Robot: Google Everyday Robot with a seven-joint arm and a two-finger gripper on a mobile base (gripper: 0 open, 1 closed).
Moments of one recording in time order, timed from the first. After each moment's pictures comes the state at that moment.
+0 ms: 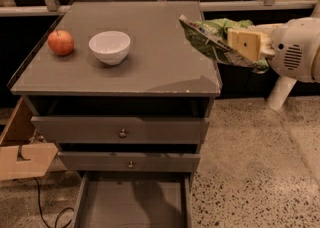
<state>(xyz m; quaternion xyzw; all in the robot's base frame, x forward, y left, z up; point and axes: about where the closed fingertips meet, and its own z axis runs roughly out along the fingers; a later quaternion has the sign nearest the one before) 0.501 -0.162 1.020 -0.20 0.77 0.18 0.58</state>
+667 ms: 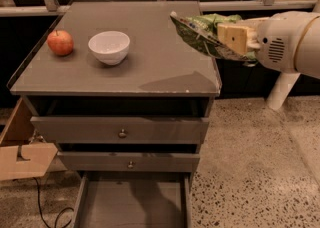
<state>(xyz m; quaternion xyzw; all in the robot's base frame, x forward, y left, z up) 0.520 -0.148 1.022 -0.21 0.76 0.18 0.59</state>
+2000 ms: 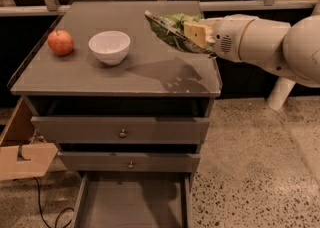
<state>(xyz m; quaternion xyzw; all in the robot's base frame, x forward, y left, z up) 0.608 -0.092 0.984 -0.24 0.73 0.23 0.60</state>
